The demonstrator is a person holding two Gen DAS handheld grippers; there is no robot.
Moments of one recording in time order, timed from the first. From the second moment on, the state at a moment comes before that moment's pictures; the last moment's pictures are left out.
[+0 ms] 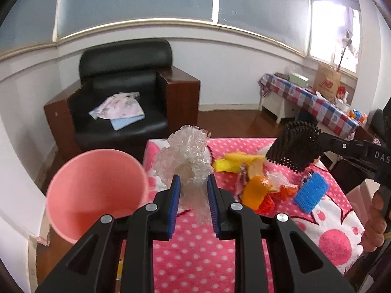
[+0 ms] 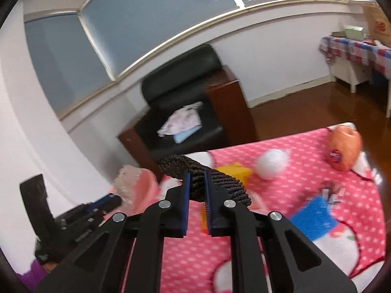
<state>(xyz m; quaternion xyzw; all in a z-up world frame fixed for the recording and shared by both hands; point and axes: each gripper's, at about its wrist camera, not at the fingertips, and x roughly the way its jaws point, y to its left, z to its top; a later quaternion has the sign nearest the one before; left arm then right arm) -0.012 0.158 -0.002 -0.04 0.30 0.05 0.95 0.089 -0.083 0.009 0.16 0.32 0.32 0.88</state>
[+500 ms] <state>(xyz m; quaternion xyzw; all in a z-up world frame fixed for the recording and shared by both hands) -0.064 0.259 -0.002 -0.07 0.30 0.16 0.94 0.101 0.080 0.006 0.19 0.37 0.48 0.77</state>
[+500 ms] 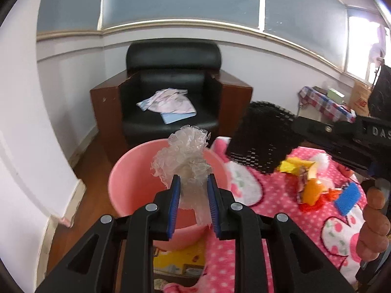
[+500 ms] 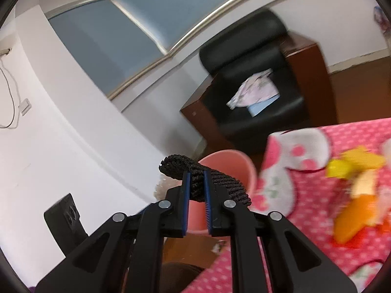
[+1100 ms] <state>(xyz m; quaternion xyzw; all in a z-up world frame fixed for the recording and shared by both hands) -0.048 0.278 -0.029 -0.08 0.33 0.16 0.93 0.122 0.132 -0.069 0.19 0.47 0.43 0.75</state>
